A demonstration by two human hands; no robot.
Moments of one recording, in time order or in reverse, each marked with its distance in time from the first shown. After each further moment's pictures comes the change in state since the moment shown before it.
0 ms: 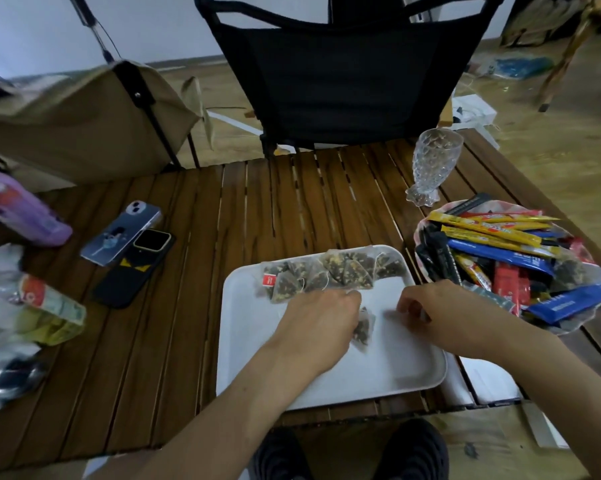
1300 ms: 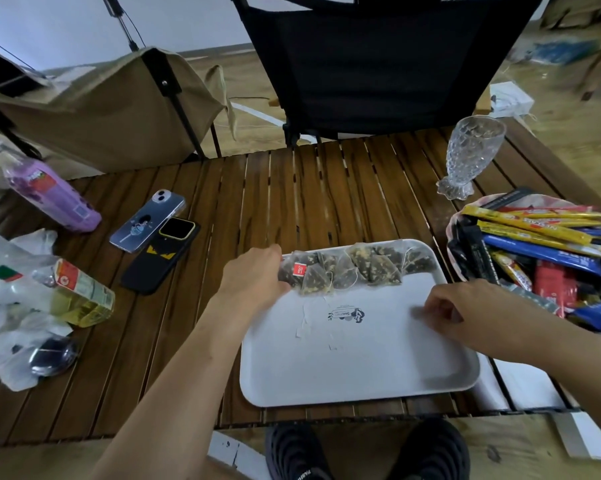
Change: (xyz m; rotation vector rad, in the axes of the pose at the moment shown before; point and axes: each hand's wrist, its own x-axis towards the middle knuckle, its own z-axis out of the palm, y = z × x) left_hand 0.004 -0.119 -0.001 0.036 -0.046 -0.467; right_hand 0.007 0.005 0.008 0.005 0.009 -0.032
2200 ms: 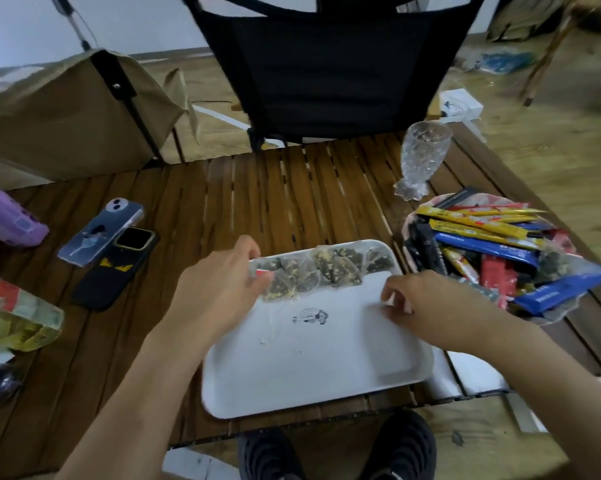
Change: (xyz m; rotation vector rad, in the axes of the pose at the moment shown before) left_hand -0.030 0.017 -0.025 -0.096 0.155 0.103; right_hand -0.007 -0.017 -0.012 -0.053 0.049 0.027
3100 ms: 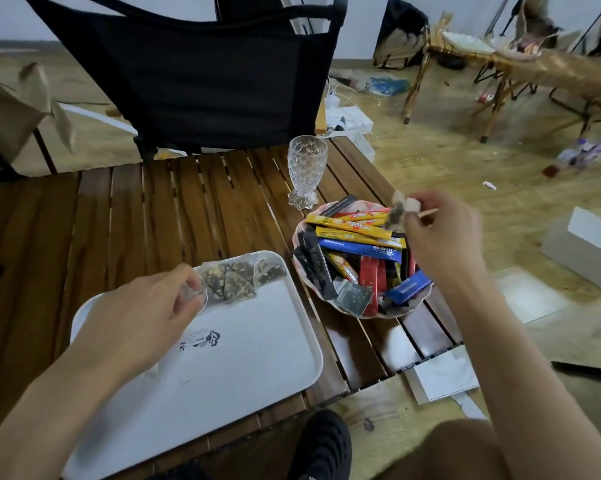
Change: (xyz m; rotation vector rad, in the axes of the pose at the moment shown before) left_hand 0.003 0.057 0.009 -0.057 -0.045 0.176; right_hand -0.038 0.106 -0.063 0.407 0.911 0.488
